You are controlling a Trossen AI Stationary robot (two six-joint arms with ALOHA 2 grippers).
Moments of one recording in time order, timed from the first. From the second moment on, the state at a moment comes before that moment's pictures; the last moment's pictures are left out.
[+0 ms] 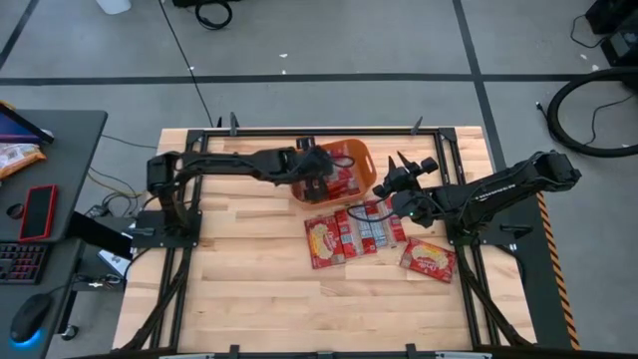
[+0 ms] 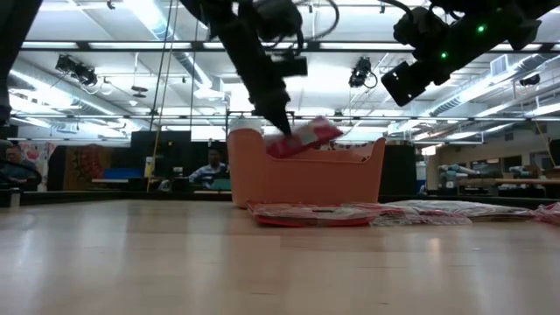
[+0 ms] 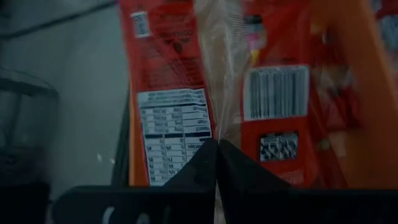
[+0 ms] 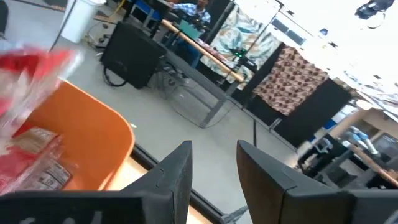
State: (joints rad) left arm 0.20 1.83 1.41 -0.45 -0.42 0.33; right arm 0.13 1.17 0.57 0.05 1.45 -0.02
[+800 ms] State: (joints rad) left arm 0.02 1.81 1.41 -0.53 -0.09 0.38; right arm 0.13 1.17 0.57 0.04 1.37 -0.02
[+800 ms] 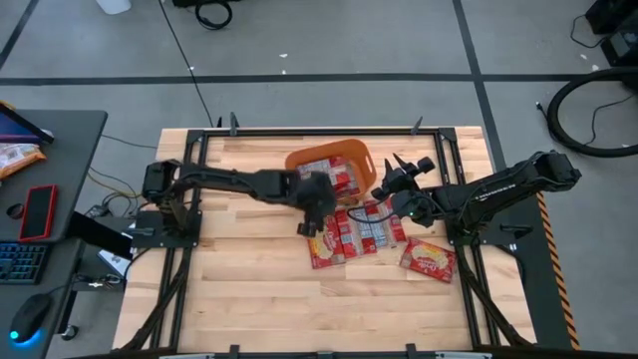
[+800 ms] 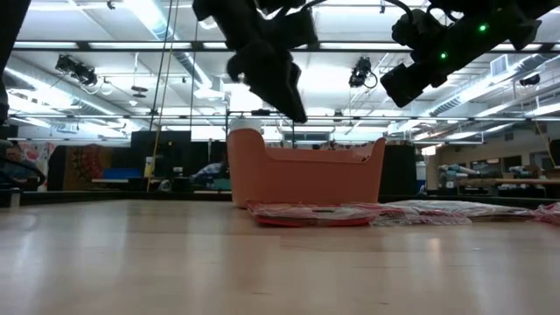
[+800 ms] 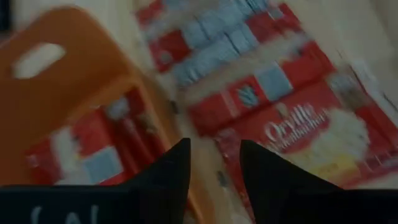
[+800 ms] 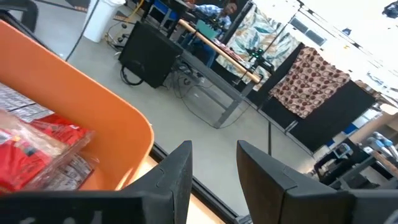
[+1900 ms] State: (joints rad) left arm -0.19 2.07 1.40 -0.69 -0.33 0.88; right arm 0.12 1.17 0.57 0.07 1.30 -0.03
